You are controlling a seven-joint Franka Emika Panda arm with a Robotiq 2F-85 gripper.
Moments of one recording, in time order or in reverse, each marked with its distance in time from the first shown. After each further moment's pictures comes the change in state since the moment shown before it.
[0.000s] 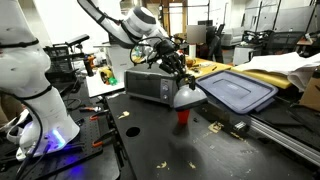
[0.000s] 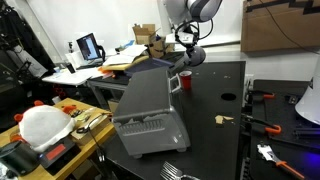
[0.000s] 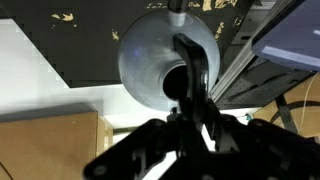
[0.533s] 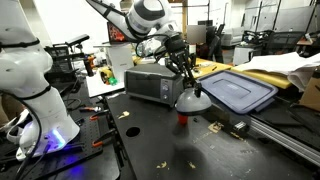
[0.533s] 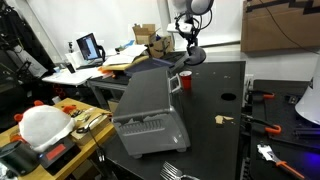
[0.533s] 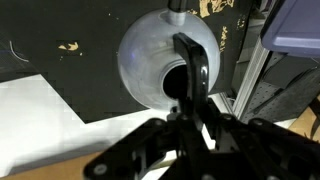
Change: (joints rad) arm -0.077 0.021 -0.077 0.070 0.329 0.111 -0.209
